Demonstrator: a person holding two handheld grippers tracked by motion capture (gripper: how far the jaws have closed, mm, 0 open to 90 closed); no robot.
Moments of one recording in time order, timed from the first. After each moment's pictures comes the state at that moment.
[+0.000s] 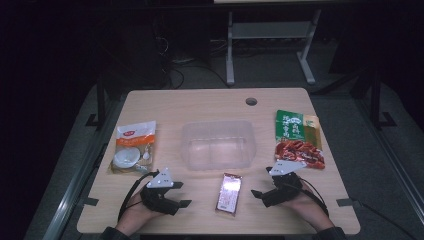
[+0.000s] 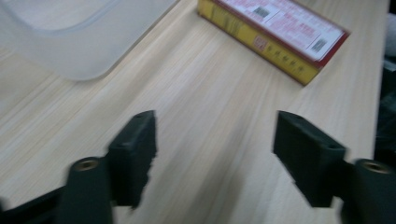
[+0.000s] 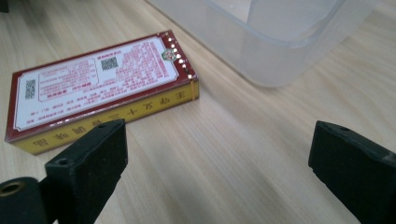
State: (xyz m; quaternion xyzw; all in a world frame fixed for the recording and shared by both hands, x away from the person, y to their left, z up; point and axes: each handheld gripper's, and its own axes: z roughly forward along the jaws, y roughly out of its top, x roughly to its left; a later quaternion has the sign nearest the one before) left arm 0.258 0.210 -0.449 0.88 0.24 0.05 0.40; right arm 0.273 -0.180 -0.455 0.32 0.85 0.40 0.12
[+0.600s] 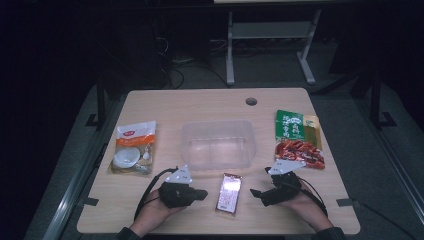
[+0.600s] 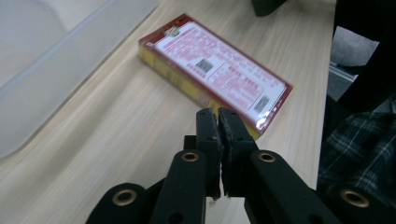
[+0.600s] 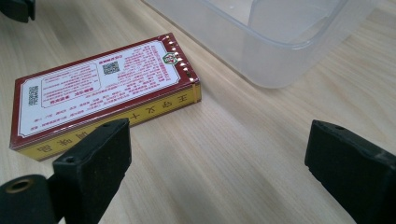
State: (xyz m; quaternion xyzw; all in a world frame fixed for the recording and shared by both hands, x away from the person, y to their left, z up) left arm 0.260 0.161 -0.435 0.88 0.22 0.00 0.42; right arm 0.273 -0.178 -0.455 0.32 0.85 0.40 0.11
